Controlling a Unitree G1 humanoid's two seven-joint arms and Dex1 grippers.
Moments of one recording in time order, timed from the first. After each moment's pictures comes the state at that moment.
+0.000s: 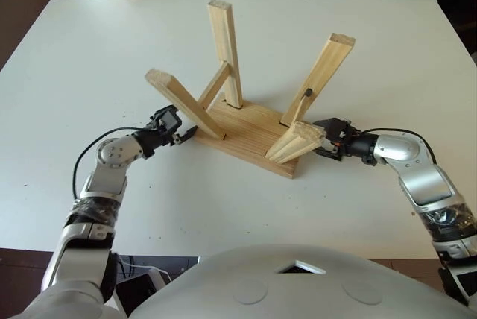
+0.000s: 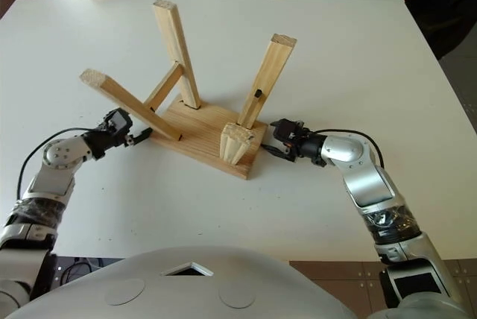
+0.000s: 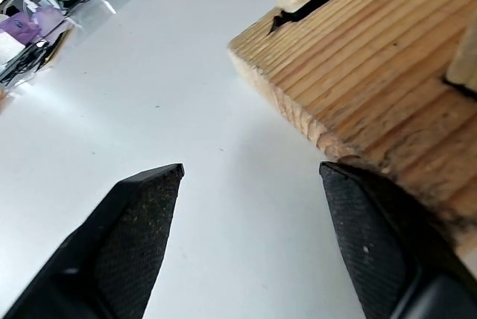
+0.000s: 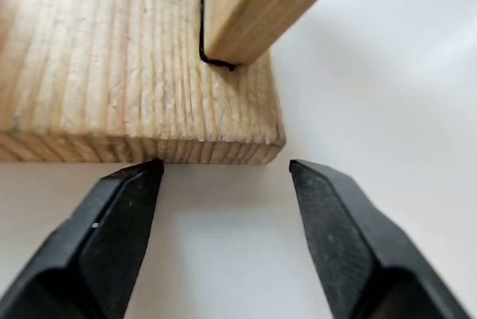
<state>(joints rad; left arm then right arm) -0.02 0.64 -0.07 0.32 -0.09 -0.28 -0.80 -0.06 -0.66 0.26 -0.10 -0.03 0.23 0.79</state>
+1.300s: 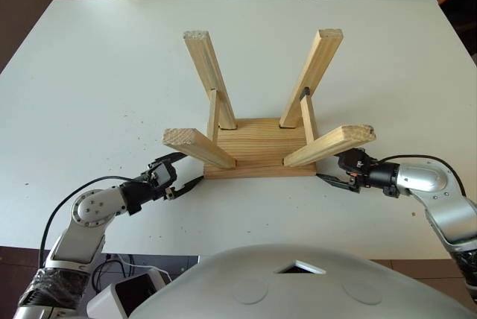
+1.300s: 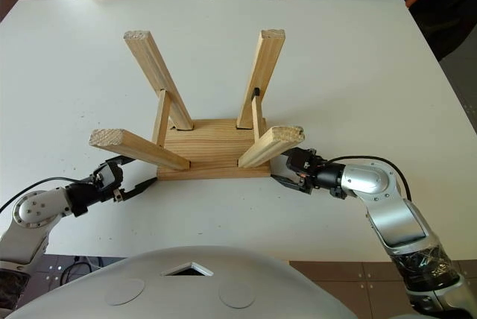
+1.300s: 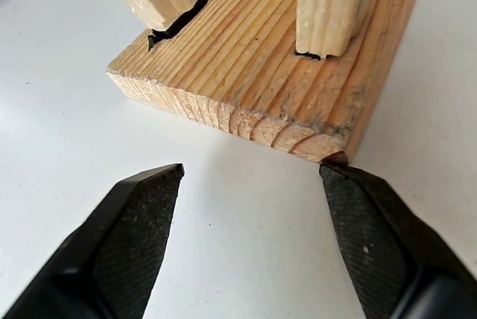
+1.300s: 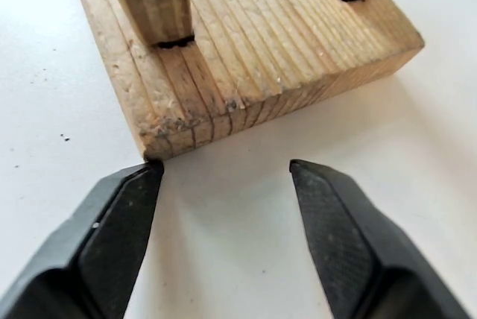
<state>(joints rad) 0.42 0.73 -0.02 -0.12 -0.21 -0.22 -0.84 0.25 -0.79 0.13 -0.39 0.11 0.33 0.91</state>
